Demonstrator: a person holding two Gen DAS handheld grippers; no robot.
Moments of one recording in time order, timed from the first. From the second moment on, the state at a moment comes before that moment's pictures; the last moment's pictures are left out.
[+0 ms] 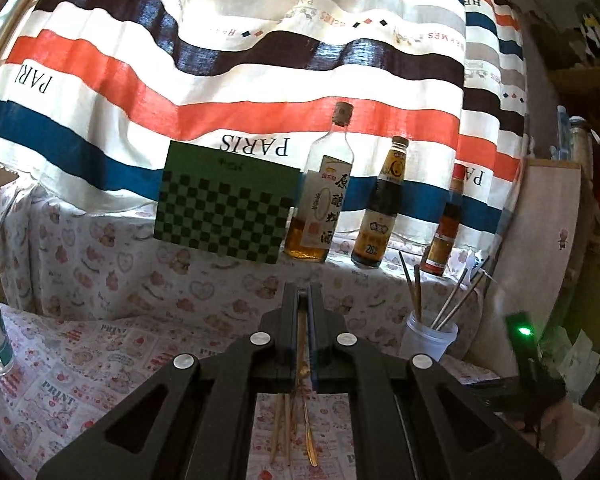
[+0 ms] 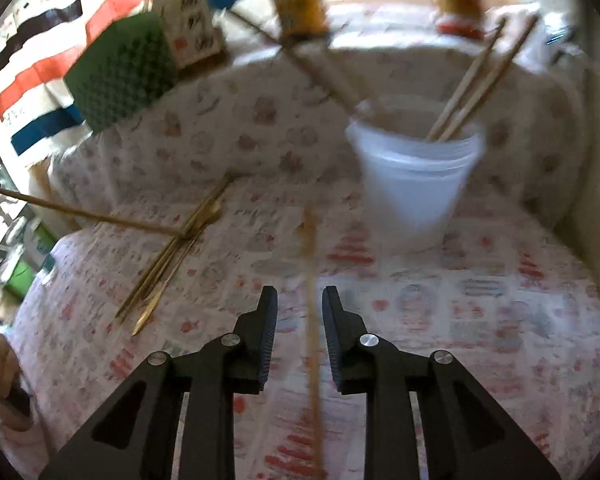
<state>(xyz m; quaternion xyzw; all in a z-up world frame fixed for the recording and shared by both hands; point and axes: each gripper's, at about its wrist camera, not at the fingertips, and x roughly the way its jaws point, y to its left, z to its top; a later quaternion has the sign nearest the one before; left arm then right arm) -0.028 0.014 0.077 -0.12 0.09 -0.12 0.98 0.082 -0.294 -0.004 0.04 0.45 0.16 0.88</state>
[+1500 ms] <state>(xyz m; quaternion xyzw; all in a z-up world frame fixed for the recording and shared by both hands) -0.020 -0.022 0.124 -0.07 0.10 -0.13 0.98 0.051 -0.305 0.166 -0.03 0.28 0.09 0.96</state>
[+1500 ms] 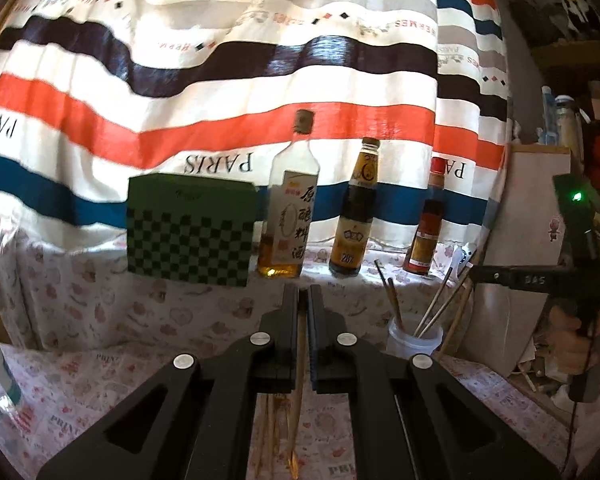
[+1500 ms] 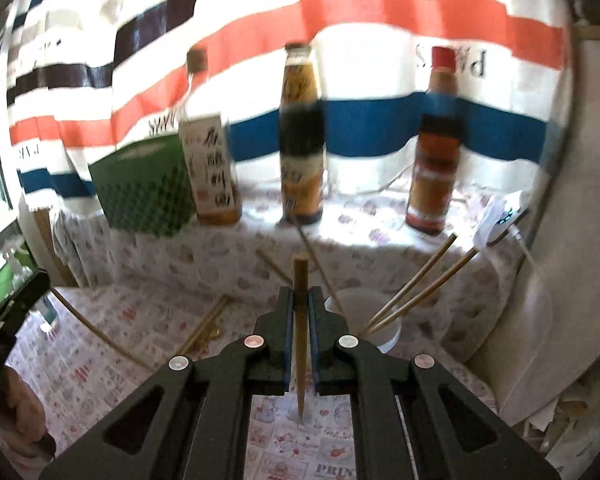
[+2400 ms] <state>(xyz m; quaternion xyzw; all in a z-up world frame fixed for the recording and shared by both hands) 0.045 -0.180 0.259 -0.01 0.06 -0.22 0.97 0.065 -0.355 0.254 -0.01 0.19 0.08 0.98</state>
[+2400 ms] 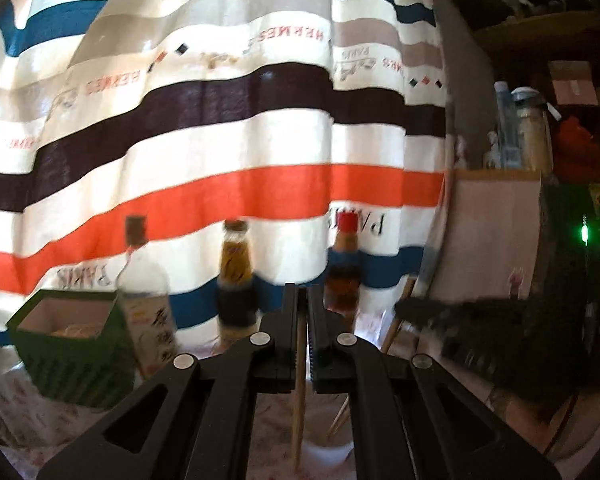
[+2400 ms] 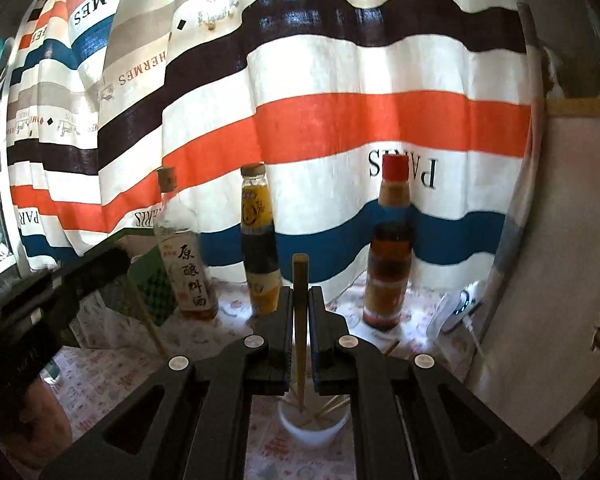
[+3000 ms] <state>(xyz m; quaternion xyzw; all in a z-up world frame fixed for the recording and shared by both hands) 0.115 -0.208 0.208 -0.08 0.05 -0.22 0.97 0.090 -0.400 0.194 0.09 0.18 0.10 0.97</state>
